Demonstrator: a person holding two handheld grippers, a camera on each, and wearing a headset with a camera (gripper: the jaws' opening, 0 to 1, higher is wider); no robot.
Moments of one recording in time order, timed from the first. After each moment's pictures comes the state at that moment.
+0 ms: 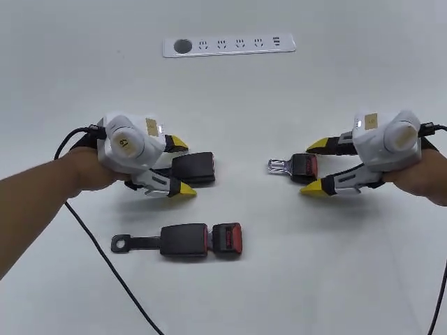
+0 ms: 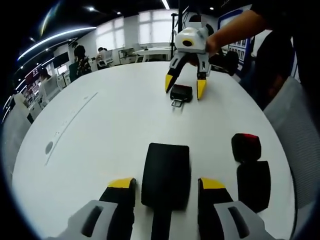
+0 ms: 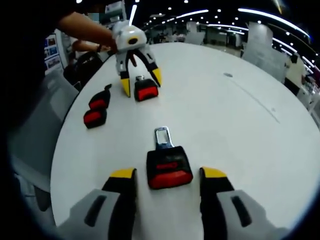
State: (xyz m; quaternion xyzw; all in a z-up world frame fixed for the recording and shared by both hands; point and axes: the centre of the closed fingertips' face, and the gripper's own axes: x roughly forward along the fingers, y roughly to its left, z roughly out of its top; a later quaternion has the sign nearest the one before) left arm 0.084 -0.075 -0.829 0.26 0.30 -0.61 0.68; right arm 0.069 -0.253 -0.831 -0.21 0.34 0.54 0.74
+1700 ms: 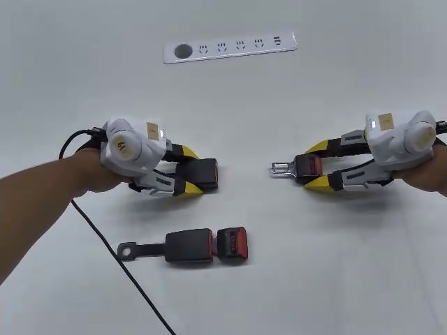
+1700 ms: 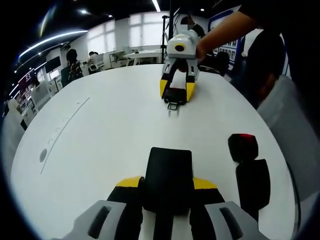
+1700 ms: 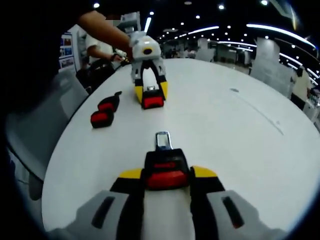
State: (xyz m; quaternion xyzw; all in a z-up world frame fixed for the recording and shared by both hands) left arm 0.083 -0.083 -0.832 0.26 0.29 -0.64 0.66; right arm 0.070 -0.250 -0.832 -0.18 0.27 0.59 0.74
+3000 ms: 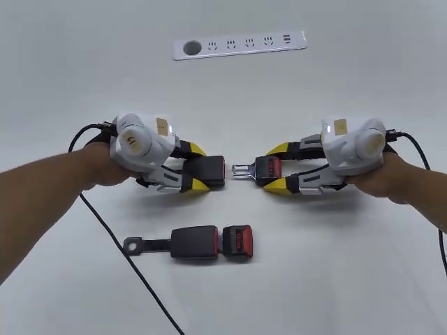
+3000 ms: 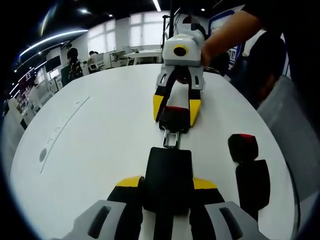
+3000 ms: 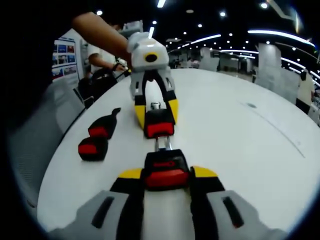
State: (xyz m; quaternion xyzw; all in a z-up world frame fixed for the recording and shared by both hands) left arm 0.083 -0.083 -0.832 0.26 0.29 -0.64 0.66; right arm 0.077 -0.156 -0.833 -0.15 0.24 0.61 0.74
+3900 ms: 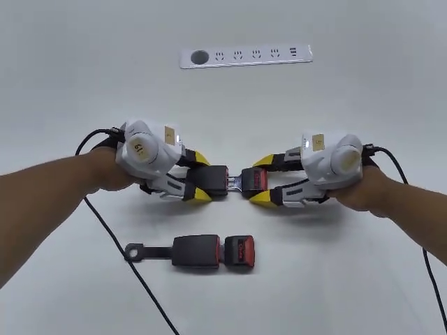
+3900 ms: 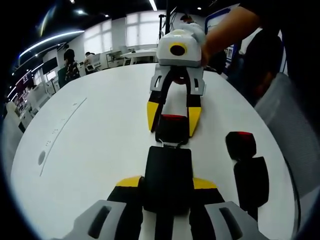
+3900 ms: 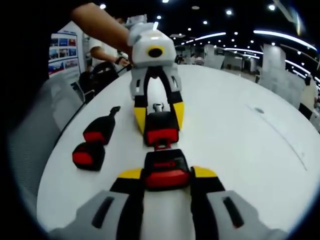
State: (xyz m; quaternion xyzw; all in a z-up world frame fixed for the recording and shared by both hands) left arm 0.081 -0.081 -0.832 0.27 0.29 -0.65 0.65; right arm 0.076 -0.138 -0.835 -0.18 0.24 0.62 0.73
